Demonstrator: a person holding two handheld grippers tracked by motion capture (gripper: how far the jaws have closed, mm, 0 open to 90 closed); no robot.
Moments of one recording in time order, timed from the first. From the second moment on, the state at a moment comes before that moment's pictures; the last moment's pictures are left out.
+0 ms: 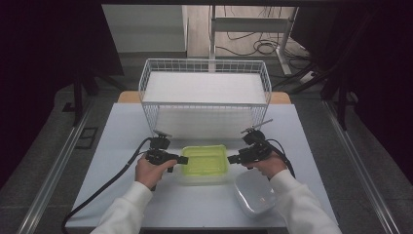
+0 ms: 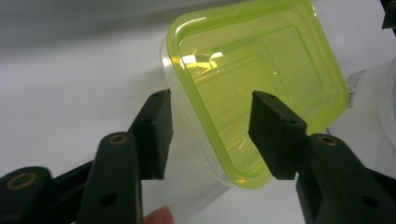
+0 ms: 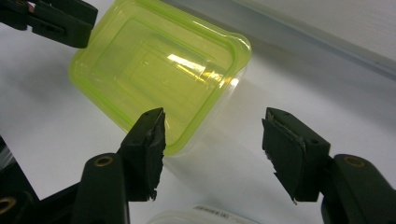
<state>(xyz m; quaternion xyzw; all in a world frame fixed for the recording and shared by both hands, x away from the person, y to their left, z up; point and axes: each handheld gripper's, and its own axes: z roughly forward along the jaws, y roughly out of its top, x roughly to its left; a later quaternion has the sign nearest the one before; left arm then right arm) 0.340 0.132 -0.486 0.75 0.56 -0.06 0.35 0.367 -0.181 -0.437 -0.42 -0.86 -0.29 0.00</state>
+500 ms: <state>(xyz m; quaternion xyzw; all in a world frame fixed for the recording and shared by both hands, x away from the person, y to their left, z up) 0.347 0.132 -0.497 0.73 0.58 -0.09 0.35 0.384 -0.169 -0.456 -0.45 -0.85 -0.28 0.05</state>
